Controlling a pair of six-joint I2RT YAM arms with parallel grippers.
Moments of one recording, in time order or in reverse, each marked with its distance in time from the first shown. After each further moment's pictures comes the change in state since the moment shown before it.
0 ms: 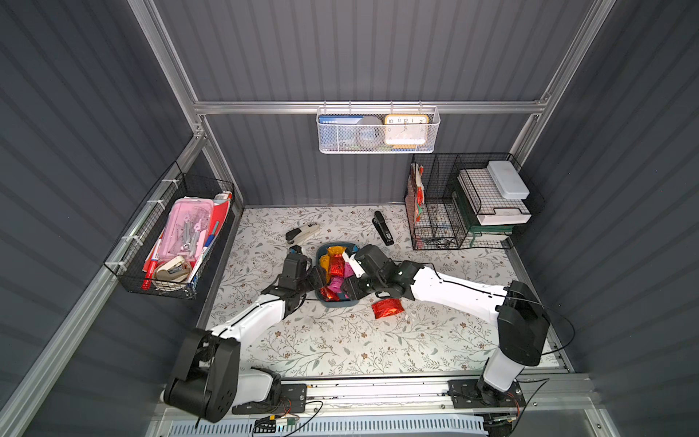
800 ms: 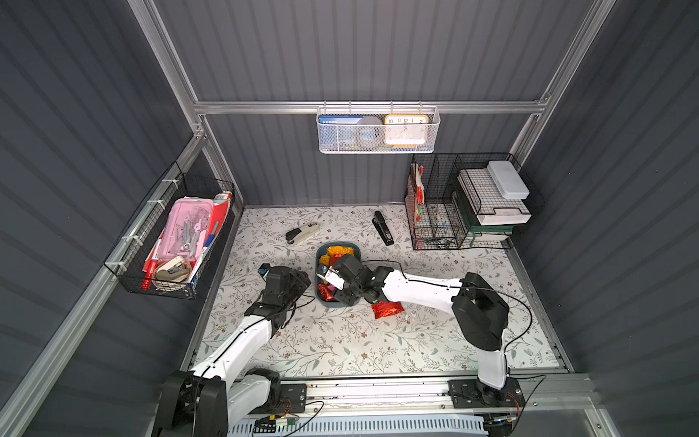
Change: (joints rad) left arm 0.112 -0.177 -0.157 -0.031 -0.065 -0.401; right arm 0.051 0.246 0.124 0.048 0.158 -0.550
